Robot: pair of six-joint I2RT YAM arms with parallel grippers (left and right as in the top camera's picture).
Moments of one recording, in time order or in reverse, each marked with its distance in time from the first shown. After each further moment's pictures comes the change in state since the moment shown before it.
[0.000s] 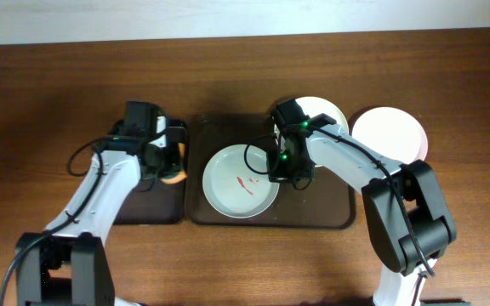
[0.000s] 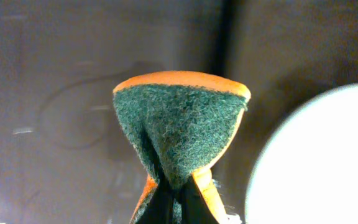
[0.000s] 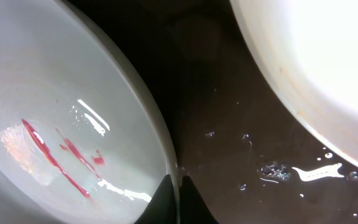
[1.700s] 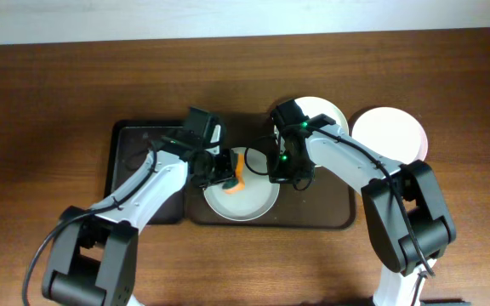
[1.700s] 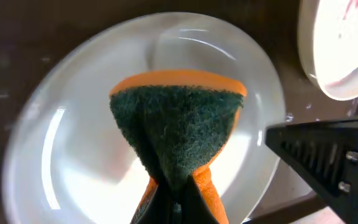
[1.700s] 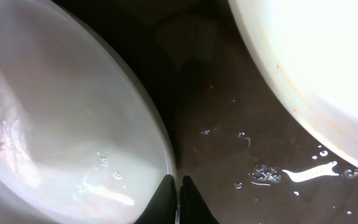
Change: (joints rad) left arm -0.267 0.102 0.013 0.101 0.217 -0.277; right arm 0.000 0.000 -0.002 -0.005 0.014 -0.005
